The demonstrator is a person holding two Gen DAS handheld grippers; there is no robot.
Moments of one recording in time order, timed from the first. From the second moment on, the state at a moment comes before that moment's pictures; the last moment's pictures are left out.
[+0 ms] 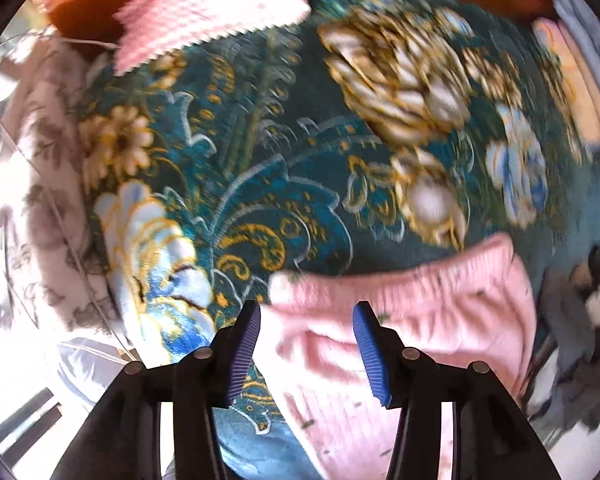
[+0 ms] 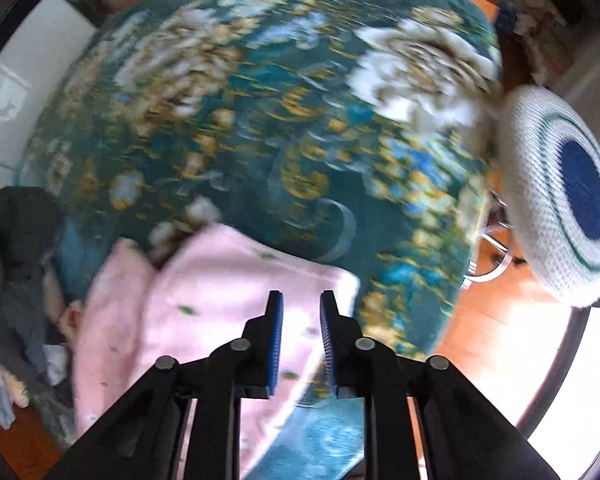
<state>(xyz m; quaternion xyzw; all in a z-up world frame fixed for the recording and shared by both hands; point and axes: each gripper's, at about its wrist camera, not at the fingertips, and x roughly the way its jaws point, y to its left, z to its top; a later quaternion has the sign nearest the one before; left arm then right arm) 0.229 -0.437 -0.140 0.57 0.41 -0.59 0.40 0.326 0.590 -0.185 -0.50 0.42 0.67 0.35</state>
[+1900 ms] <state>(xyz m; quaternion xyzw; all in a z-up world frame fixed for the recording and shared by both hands) 0.131 -0.169 -0.154 0.63 0.41 -0.60 0.28 0.021 0.450 -0.217 -0.59 0.15 0.78 -0.13</state>
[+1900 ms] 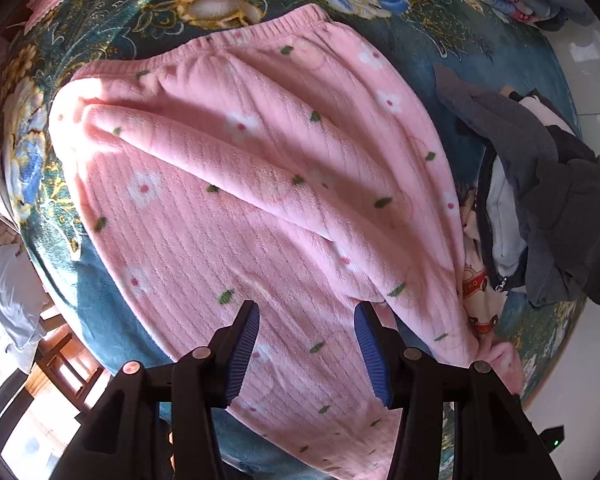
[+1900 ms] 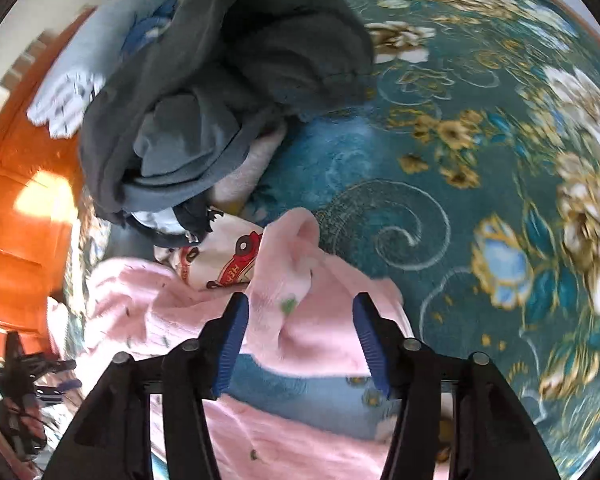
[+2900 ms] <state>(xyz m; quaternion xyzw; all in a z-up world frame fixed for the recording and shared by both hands) 0.016 -0.281 -0.184 0.48 0.56 -0.61 0.29 0.021 0.560 -0.221 -0.64 0.08 0.76 0.05</state>
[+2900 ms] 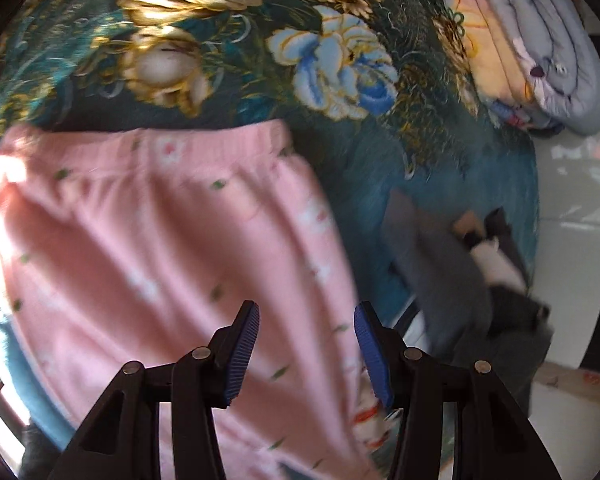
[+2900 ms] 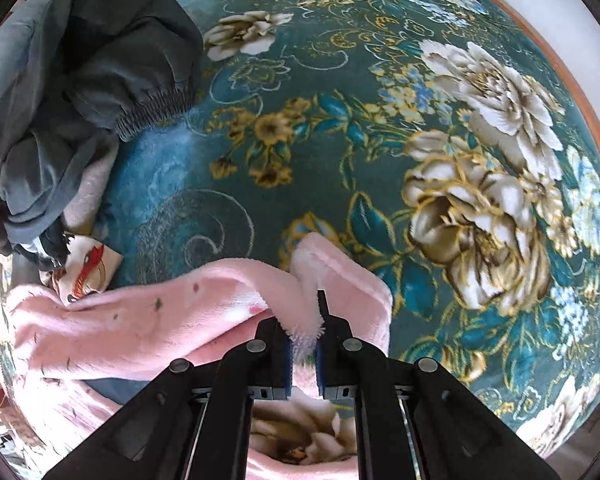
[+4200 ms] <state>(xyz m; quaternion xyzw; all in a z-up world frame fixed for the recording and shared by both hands) -0.108 -0.381 -0.238 0.52 0.51 -0.61 0.32 -0.067 0.494 -0.228 -0.61 0.05 0.79 0.10</state>
